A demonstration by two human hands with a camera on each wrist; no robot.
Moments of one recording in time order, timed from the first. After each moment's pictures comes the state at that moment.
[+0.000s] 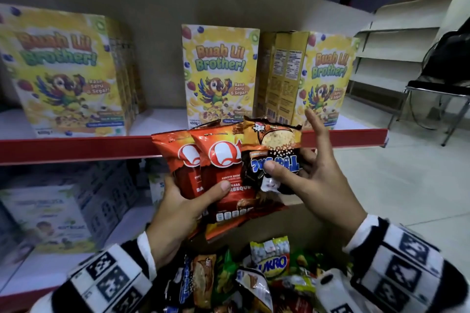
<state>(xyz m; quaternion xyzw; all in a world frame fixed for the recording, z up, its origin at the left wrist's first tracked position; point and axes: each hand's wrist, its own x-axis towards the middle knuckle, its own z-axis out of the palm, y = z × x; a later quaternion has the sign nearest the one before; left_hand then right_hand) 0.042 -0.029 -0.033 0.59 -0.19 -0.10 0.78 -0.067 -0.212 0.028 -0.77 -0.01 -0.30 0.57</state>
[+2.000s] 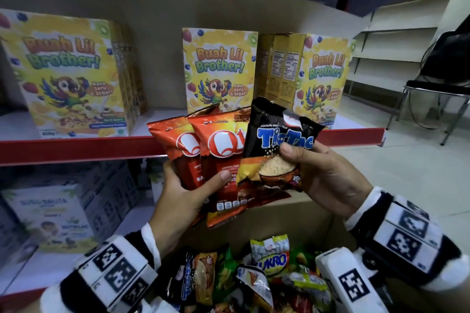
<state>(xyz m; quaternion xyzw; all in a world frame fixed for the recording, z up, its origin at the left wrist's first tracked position) 0.035 -0.029 -0.015 0.60 -0.22 -0.05 0.76 -0.069 -0.222 0.050 -0.59 -0.02 -0.13 0.80</state>
